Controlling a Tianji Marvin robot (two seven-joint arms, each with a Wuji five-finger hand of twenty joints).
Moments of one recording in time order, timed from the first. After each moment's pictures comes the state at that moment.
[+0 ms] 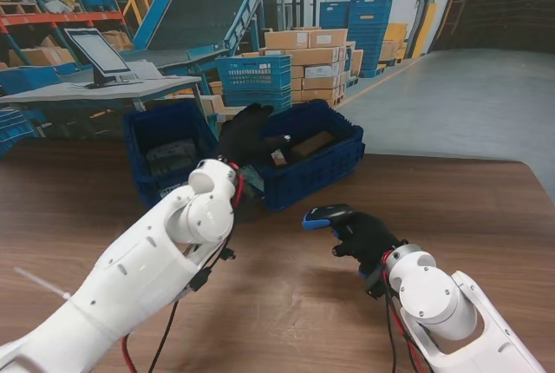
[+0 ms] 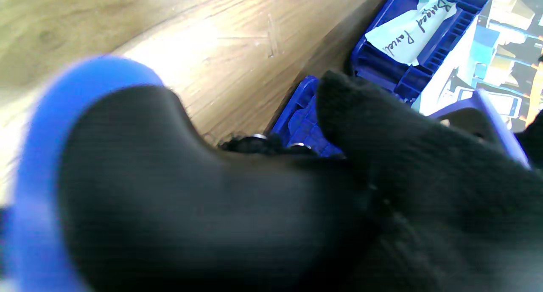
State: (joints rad) left arm 1.05 -1.27 -0.86 -1.36 0.45 0.15 0.29; right arm -1.65 -1.11 1.29 -1.78 -0.28 0.29 0.13; left_hand 0.54 -0.34 0.65 -0.04 0.45 0.33 0.07 0.28 0.28 0.29 0.23 0.31 0.22 0.35 0.15 0.32 0.02 0.42 0.40 0.39; right_hand 0.75 -0.88 1.15 -0.08 0.66 -0.23 1.21 1.30 0.90 -0.04 1.17 1.01 1.11 -0.04 1.21 0.93 0.75 0.21 1.27 0.82
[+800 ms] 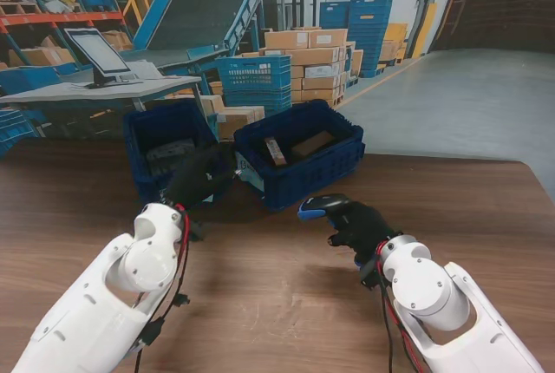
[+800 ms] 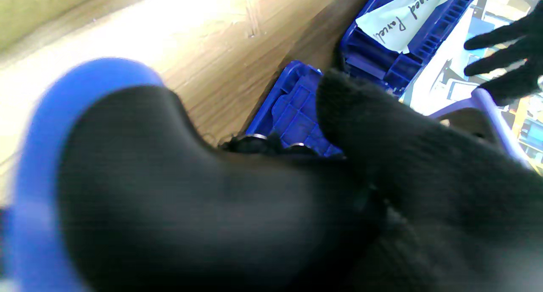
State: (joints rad) left arm 1.39 -1.18 -1.14 -1.56 0.47 0.02 0.20; right arm -1.61 -1.11 1.26 -1.78 -0.29 0.31 0.09; left_hand 0.54 -0.32 0.59 -0.01 0.48 0.32 0.09 0.30 0.29 0.29 0.23 0.31 0.22 0.35 0.15 0.32 0.02 0.42 0.40 0.39; right_hand 0.75 -0.88 1.15 -0.08 0.66 -0.23 1.21 1.30 0.90 -0.04 1.17 1.01 1.11 -0.04 1.21 0.93 0.75 0.21 1.27 0.82
